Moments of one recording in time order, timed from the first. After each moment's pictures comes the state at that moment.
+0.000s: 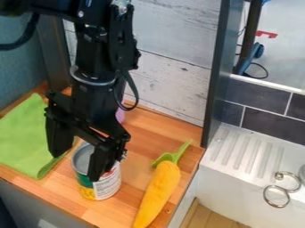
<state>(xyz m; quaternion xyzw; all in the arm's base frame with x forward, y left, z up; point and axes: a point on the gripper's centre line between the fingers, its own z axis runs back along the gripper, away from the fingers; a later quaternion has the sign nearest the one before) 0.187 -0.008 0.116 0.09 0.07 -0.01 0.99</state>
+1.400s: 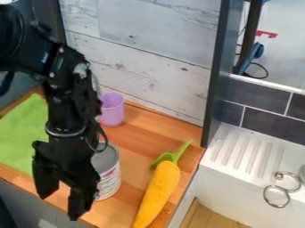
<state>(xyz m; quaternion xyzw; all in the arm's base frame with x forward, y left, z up) 0.177 0.022 0.045 0.02 0.09 -0.03 1.00</state>
